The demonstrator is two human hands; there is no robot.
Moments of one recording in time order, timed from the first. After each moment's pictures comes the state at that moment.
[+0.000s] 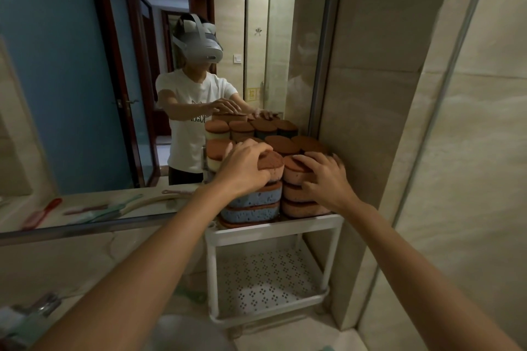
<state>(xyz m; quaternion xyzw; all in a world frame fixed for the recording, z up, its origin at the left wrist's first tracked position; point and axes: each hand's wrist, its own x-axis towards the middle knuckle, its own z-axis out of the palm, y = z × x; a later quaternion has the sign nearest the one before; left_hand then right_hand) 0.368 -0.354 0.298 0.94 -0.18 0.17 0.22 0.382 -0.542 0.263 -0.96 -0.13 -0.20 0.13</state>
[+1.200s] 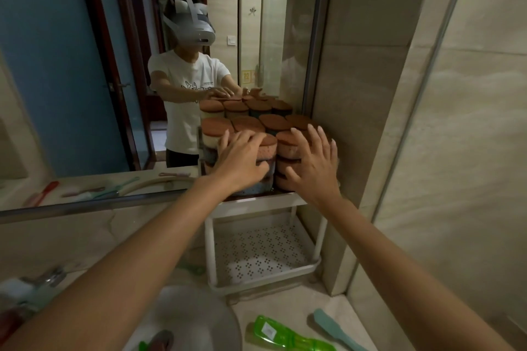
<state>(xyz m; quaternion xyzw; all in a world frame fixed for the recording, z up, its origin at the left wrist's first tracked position) 0.351 -0.360 0.271 0.95 -0.18 0.19 0.15 0.355 -0.521 0.229 -0.92 -0.10 -0.34 0.17</state>
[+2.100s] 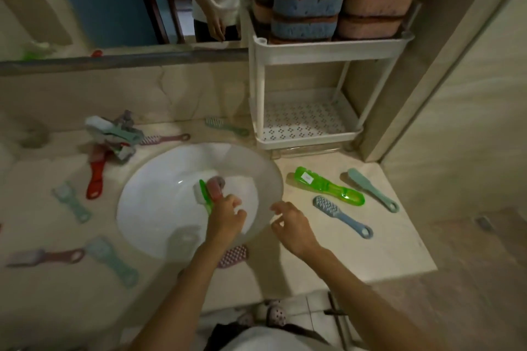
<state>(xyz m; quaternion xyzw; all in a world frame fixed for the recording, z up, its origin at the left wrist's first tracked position) 0.143 -0.271 -0.005 0.89 0.19 -0.10 0.39 0.144 -0.420 -0.032 -0.93 -0.09 0.11 0.35</state>
